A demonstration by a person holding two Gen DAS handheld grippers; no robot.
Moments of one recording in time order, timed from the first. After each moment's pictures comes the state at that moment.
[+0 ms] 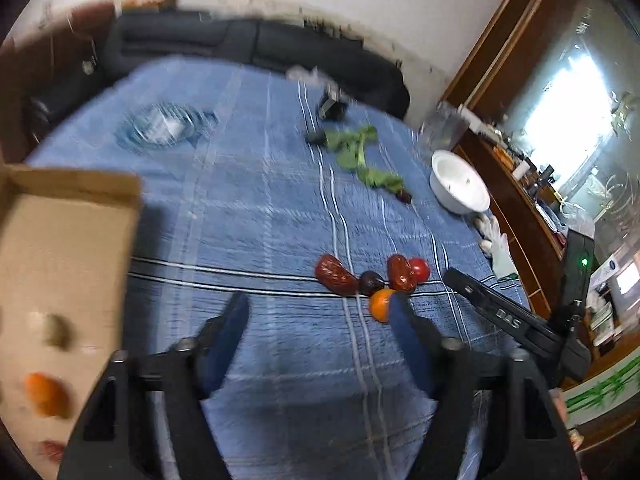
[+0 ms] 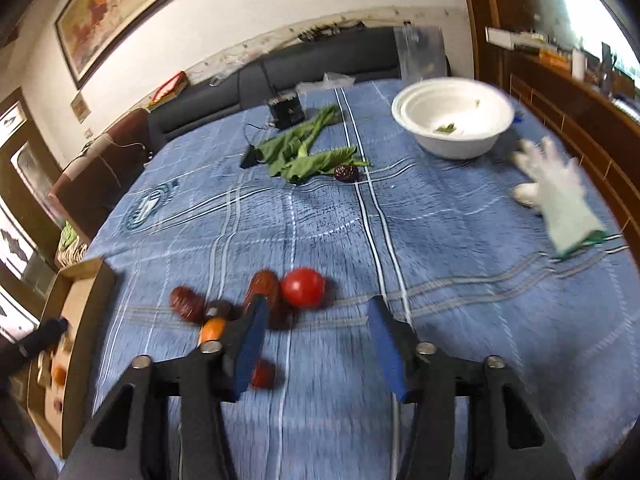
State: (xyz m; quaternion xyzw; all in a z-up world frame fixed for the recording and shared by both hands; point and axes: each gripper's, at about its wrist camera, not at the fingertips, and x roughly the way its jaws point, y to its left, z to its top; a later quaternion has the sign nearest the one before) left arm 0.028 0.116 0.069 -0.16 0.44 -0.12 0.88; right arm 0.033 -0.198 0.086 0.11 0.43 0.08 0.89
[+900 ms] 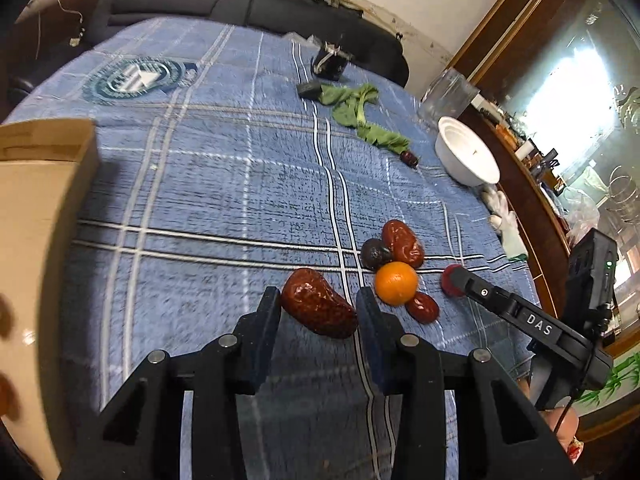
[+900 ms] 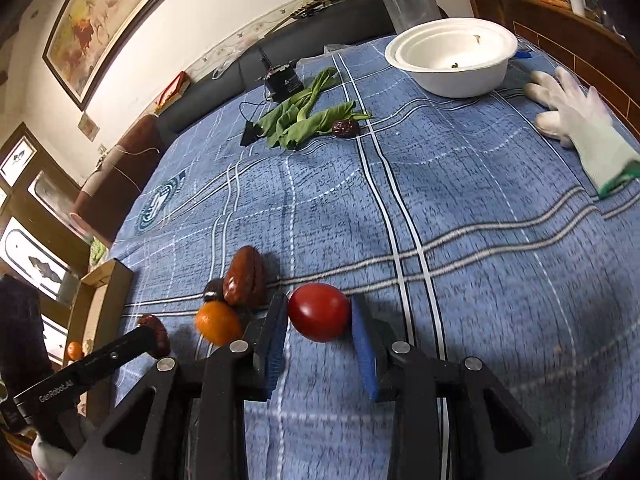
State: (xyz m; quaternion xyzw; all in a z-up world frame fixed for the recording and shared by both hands) left arm 0.027 0.099 0.031 -0.16 0.46 -0.13 0.86; right arm 0.026 -0.213 0.057 0.18 0.45 0.12 0.86
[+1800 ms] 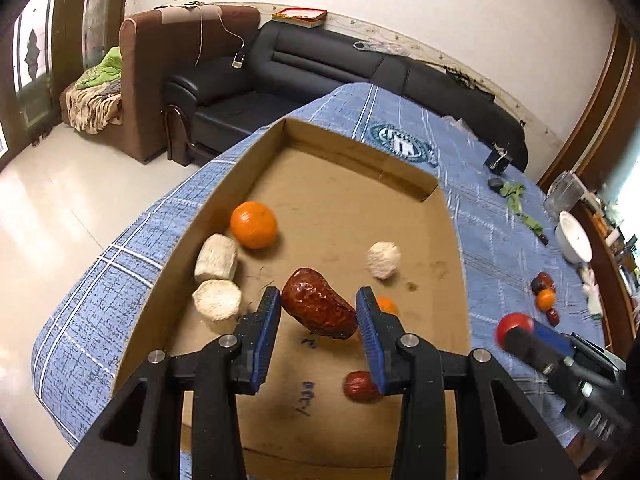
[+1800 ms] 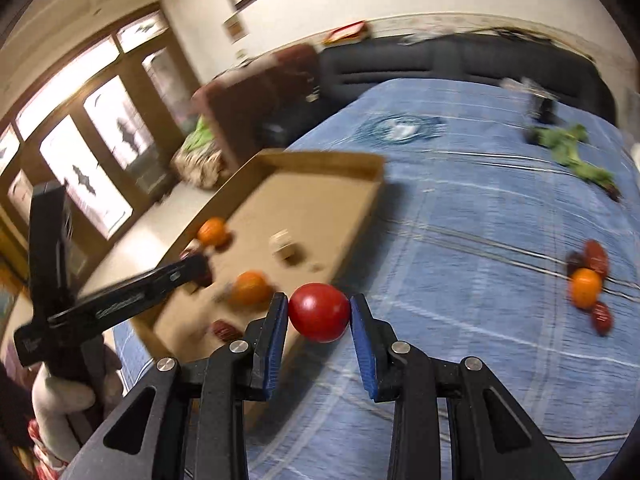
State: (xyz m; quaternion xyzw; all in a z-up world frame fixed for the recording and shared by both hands) left arm -0.106 0.308 0.055 -0.18 0.39 0.10 0.90; right arm -0.075 0.052 0.108 0.01 0.42 0.35 0.84
